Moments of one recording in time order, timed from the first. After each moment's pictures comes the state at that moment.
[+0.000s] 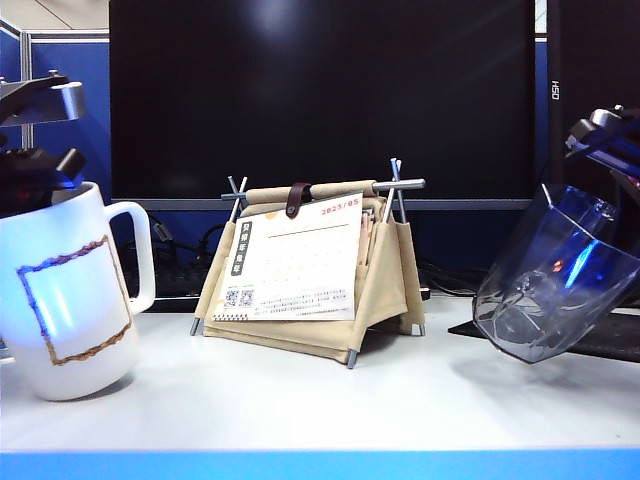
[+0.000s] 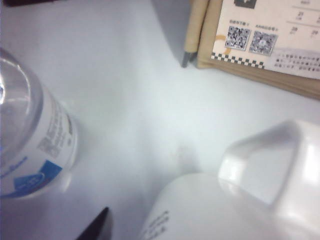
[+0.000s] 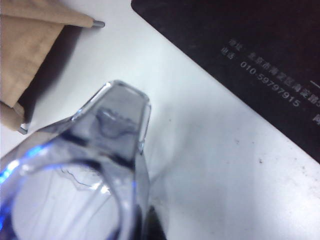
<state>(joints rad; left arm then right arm) -0.48 0.99 0.44 -0.11 -0.16 -0.11 0.21 1.05 0.51 -0.30 -0.26 0.34</state>
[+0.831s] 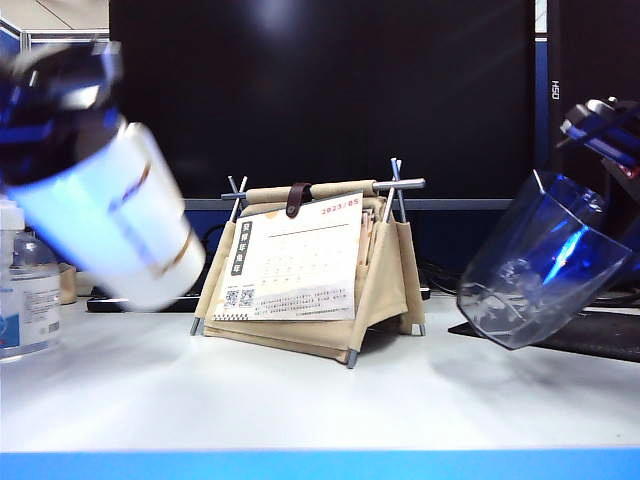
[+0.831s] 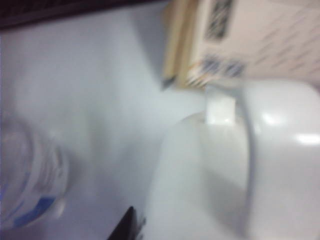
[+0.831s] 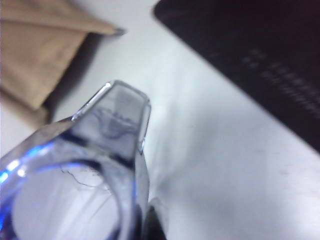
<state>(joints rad) -0.46 1.07 0.68 -0.32 -0.08 -0.08 0.21 1.05 0.51 -0.27 -0.32 0.34</state>
